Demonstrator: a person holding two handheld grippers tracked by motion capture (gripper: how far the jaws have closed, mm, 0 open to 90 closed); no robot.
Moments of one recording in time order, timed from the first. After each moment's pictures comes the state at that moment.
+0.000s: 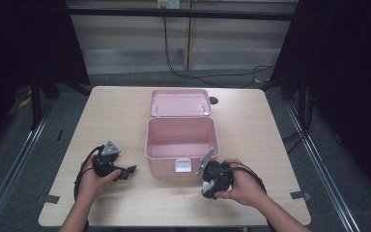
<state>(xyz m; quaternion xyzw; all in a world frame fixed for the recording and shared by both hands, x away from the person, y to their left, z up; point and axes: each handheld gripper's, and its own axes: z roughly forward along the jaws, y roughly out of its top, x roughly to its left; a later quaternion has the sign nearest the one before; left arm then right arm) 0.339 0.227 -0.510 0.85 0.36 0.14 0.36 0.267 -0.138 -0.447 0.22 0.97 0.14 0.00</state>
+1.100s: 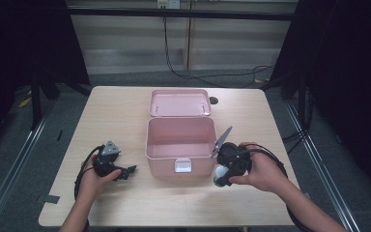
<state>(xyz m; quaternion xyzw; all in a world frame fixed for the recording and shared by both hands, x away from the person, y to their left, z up) 0.340 0.227 -0.510 0.85 0.36 0.14 0.36 0.275 -0.166 -0.372 0.24 0.96 0.14 -0.01</state>
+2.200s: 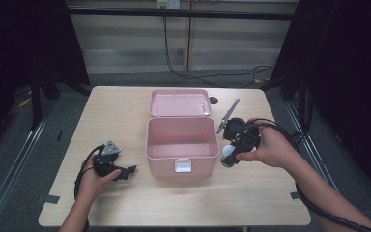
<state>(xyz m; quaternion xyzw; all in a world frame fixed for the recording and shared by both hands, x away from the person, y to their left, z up) 0.340 0.226 -0.510 0.85 0.36 0.14 0.36 0.303 -0.177 -0.315 0.26 0.96 0.12 0.01</state>
